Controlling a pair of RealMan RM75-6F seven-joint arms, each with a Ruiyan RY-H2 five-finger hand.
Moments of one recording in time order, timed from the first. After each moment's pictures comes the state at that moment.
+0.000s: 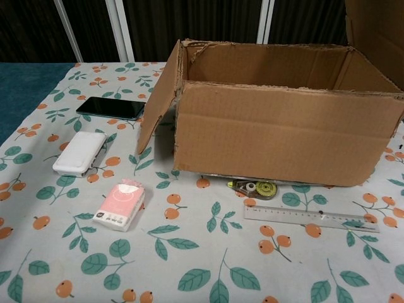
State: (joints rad) left arm -0.22 -1.16 -0.12 -1.64 1.36 1.37 -0.07; right arm 0.99 -0.69 0.14 -1.72 -1.51 0.61 -0.76
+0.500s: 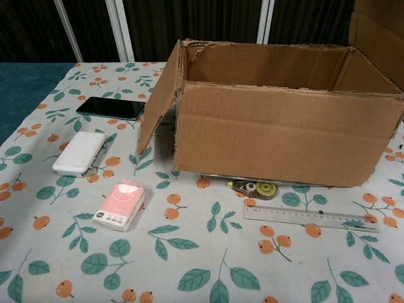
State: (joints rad) left arm -0.22 -1.15 -0.12 -1.65 1.37 1.37 -0.07; right arm 0.95 -0.63 0.16 -1.74 -1.51 0.63 -0.74
